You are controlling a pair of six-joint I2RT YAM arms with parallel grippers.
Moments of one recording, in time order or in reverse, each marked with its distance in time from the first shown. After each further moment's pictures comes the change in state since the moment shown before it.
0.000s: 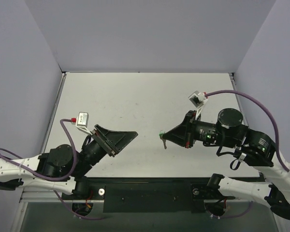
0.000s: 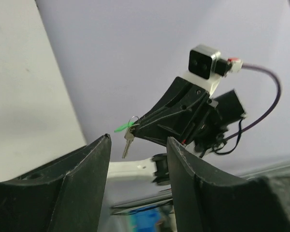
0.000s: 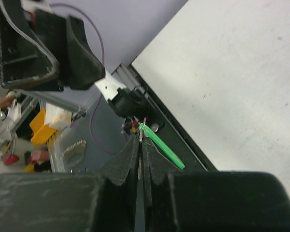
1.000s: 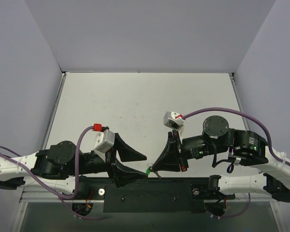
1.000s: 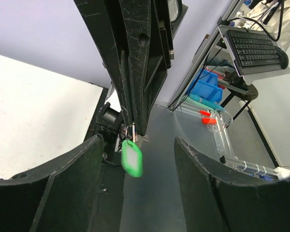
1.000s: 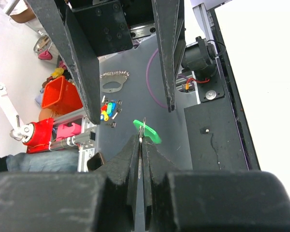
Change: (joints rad) left arm 0.000 0.082 0.160 -0.166 0.703 0.831; right arm 0.312 0.117 0.065 -0.015 -0.218 -0.133
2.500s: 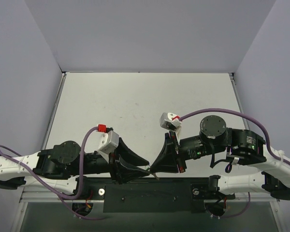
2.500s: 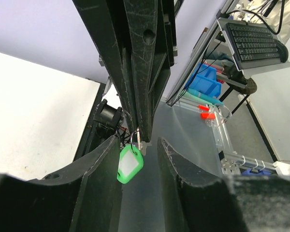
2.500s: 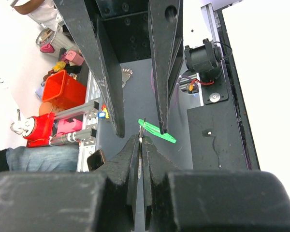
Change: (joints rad) left arm 0.000 0.023 0.010 -0.010 0.026 0.000; right arm 0.029 0.033 0.035 0.000 -0.006 -0.021
